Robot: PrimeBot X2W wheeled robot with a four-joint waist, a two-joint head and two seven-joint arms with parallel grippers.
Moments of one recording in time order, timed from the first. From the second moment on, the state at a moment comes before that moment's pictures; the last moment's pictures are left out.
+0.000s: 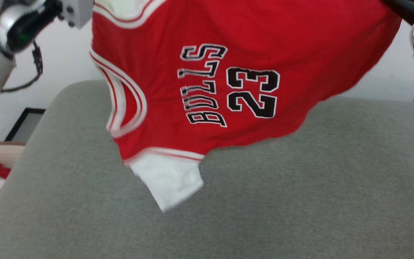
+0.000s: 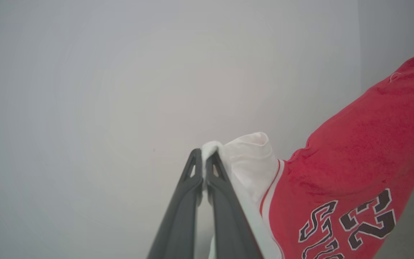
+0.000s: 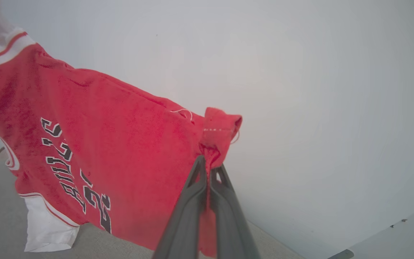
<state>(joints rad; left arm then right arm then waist) -1.46 0.66 -0.95 0.47 -0.91 -0.13 0.27 -1.20 -0.68 0.72 0.37 0.97 0.13 0.51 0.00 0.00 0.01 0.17</state>
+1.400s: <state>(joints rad) -1.78 0.45 -0.93 0.82 -0.76 -0.13 -0.26 -1.60 -0.34 0.55 1.15 0.31 0.13 -0.24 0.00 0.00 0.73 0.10</state>
